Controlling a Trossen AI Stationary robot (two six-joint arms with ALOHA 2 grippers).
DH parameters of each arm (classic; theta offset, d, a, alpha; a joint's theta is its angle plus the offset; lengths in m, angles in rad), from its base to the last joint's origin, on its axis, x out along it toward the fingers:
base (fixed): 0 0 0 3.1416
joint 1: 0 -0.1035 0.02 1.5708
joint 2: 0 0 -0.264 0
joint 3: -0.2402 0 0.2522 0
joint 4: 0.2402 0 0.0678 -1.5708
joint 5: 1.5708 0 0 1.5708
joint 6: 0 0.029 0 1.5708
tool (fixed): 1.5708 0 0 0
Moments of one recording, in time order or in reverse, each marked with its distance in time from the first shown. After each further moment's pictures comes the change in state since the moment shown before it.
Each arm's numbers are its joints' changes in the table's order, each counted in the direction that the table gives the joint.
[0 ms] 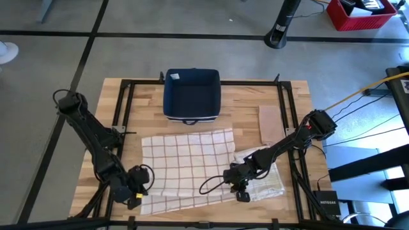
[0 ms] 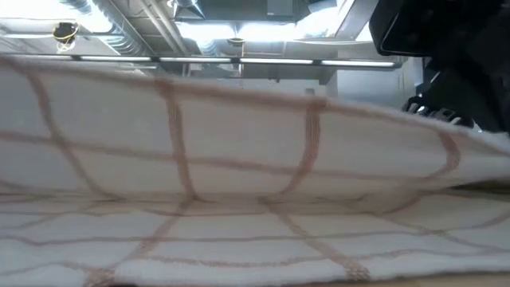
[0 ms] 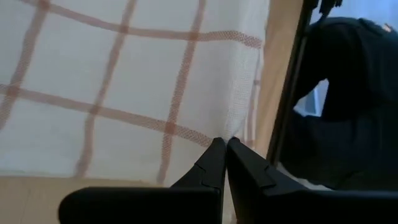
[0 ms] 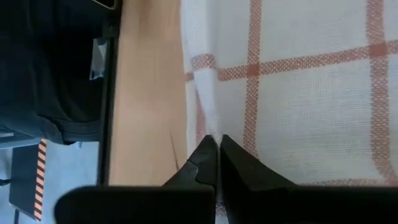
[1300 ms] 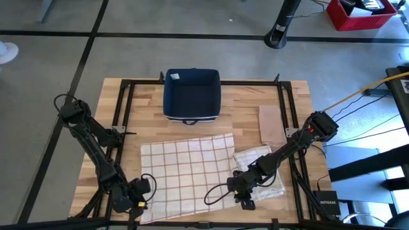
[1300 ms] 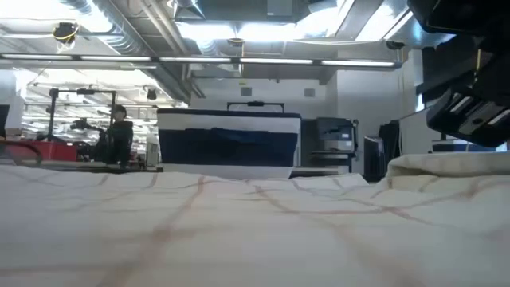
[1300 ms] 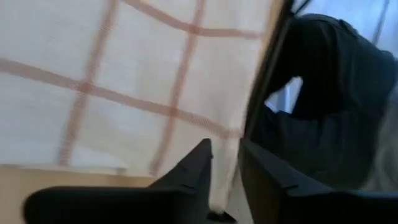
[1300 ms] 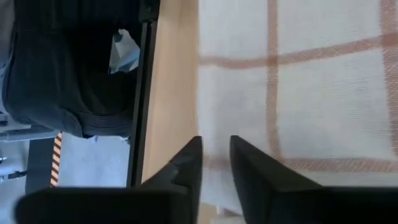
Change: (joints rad) left arm 0.054 0.158 0.000 -0.227 0.038 -0.174; right arm -0.087 0.001 0.010 -0.061 0.009 0.077
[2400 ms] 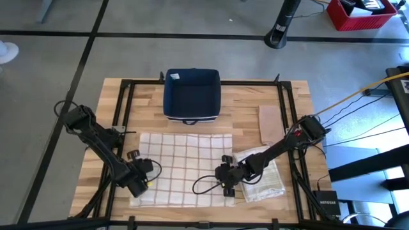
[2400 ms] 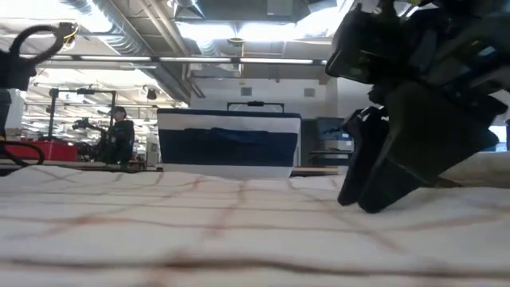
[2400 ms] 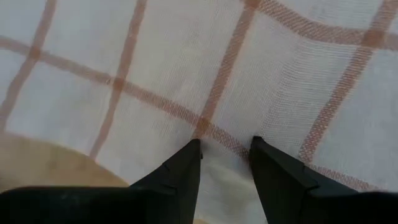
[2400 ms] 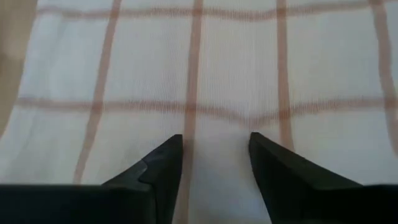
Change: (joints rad) left arm -0.151 0.127 -0.002 0.657 -0.050 0.271; right arm 0.082 0.147 -0.038 -0.078 0.451 -0.202
